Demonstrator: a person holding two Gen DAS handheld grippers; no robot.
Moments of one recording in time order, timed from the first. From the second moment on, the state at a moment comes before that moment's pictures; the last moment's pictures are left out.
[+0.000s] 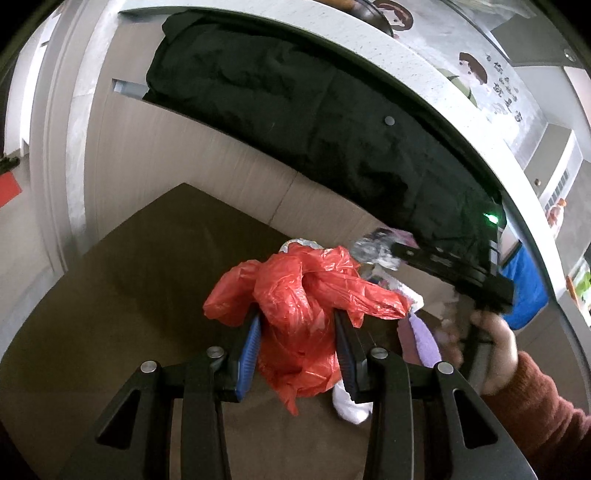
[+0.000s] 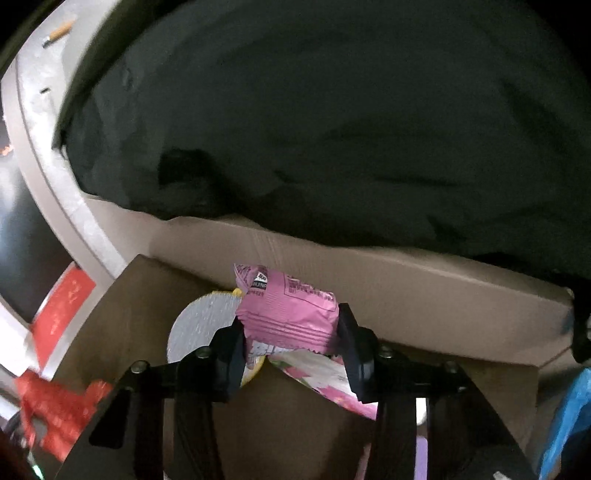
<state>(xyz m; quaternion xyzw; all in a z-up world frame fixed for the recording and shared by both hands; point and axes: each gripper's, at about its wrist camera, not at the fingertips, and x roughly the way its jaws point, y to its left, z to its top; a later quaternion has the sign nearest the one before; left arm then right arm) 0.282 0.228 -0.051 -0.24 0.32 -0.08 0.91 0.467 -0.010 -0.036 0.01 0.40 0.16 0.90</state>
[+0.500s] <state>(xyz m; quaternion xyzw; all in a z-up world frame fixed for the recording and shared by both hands) 0.240 0.173 -0.006 -0.21 0.29 -0.11 0.93 0.339 -0.088 0.047 0.01 0.33 0.17 0.93</state>
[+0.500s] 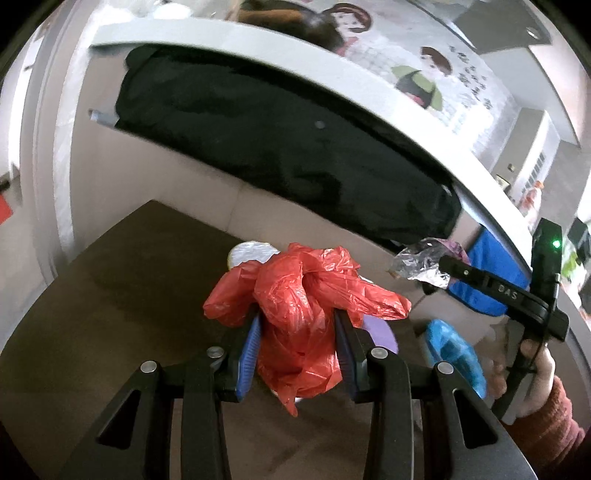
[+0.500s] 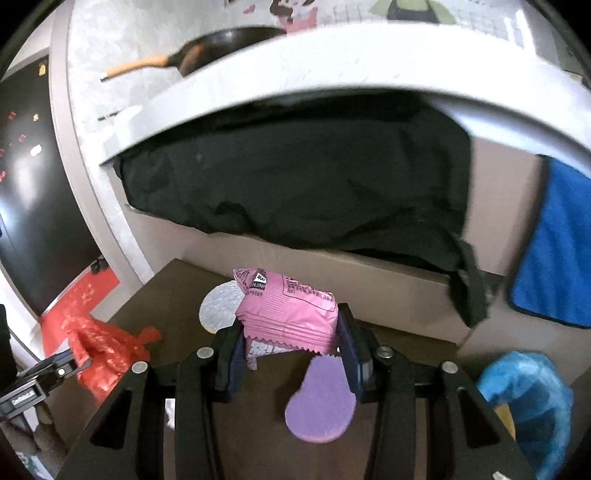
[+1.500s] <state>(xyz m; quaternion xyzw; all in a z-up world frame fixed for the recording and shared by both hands) 0.185 -0.077 0.069 -0.05 0.21 -0.22 0.95 0.162 -0.293 0.082 0.04 0.22 0.06 0.97</state>
